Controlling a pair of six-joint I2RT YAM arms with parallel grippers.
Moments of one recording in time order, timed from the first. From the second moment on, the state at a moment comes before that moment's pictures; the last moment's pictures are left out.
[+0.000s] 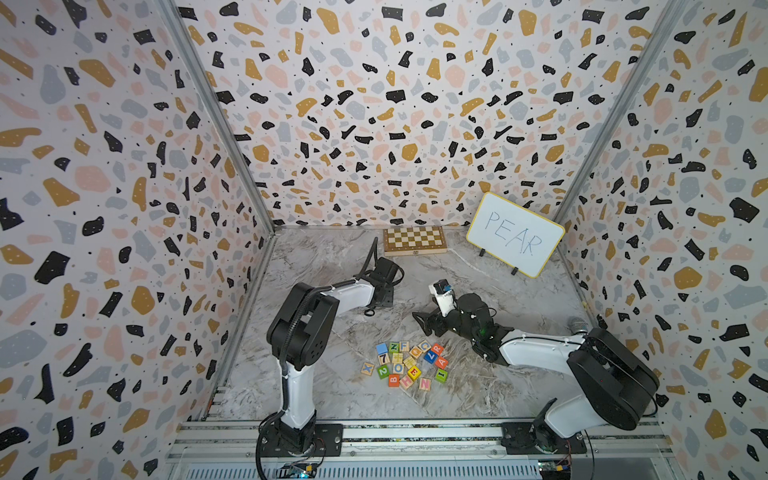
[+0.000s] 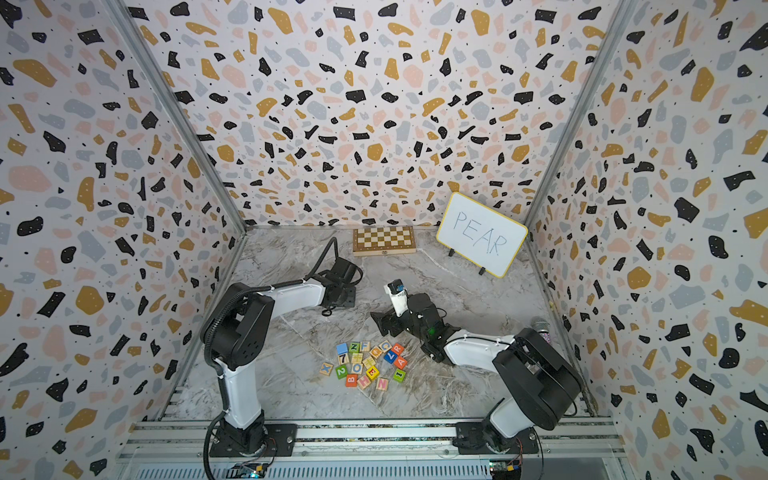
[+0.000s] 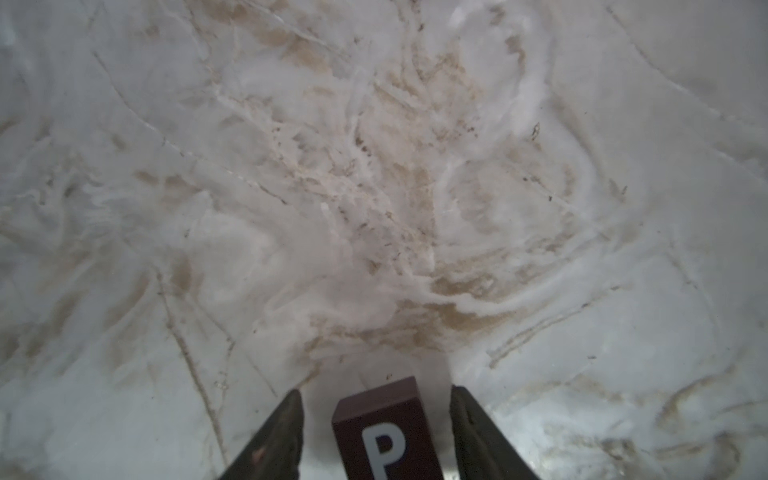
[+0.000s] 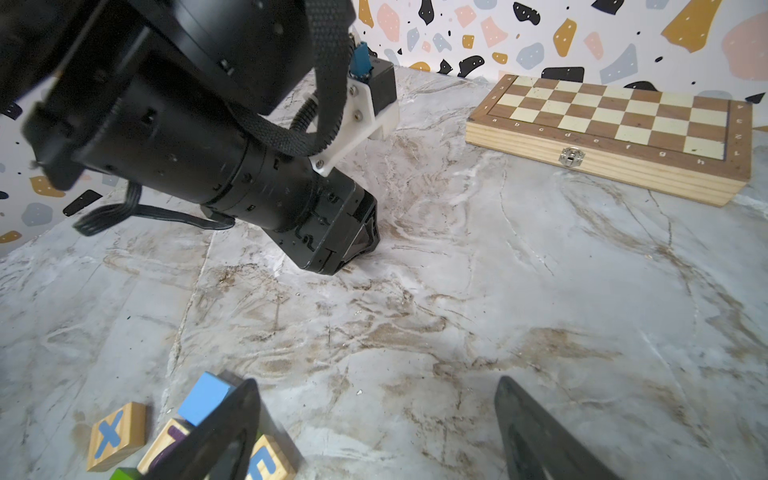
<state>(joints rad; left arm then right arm) -0.51 1.97 1.24 -0.37 -0.24 -0.37 0.74 1.51 0.61 0.51 -0.12 0.13</state>
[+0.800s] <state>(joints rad) -0.51 1.98 1.24 -0.32 -0.19 -0.34 0.74 1.51 0.61 0.51 -0.12 0.13</state>
